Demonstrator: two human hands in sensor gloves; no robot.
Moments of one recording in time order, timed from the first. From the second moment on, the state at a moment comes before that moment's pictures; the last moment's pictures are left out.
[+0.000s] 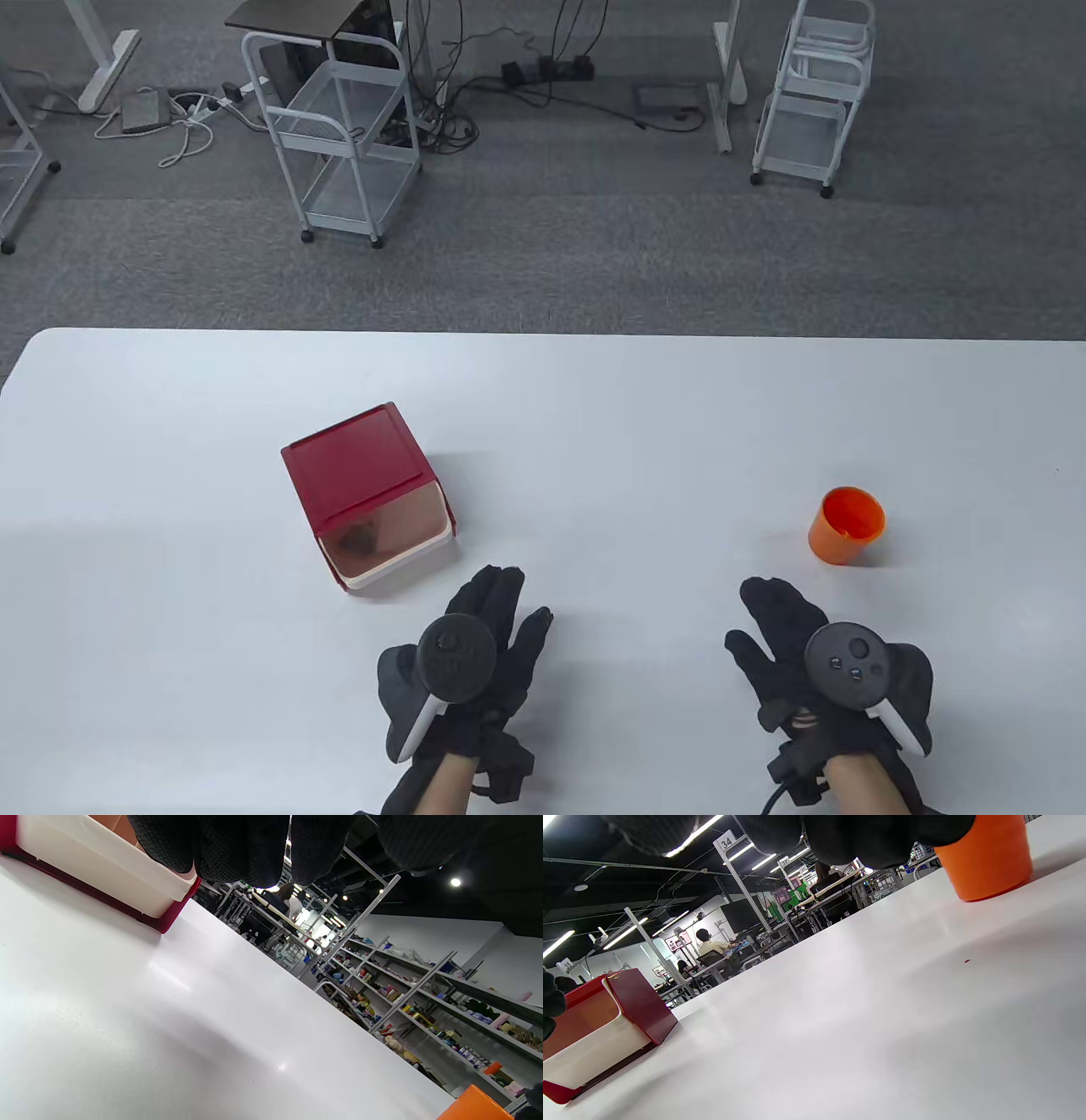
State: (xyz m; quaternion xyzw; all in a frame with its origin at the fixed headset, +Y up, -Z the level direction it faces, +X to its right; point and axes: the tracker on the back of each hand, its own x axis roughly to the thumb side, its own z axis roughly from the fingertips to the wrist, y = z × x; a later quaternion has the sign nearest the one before) left_hand -0.119 -0.705 -0.224 -0.02 -0.02 0.30 0.95; right_hand 0.240 -0.719 -0.225 0.04 -0.01 0.96 0.27
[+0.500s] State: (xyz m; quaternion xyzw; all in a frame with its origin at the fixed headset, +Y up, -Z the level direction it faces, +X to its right) left_hand -0.119 -0.705 -0.223 -0.01 -0.02 0.27 0.96; right_hand 0.240 -0.717 -0.224 0.05 -0.02 0.96 0.27
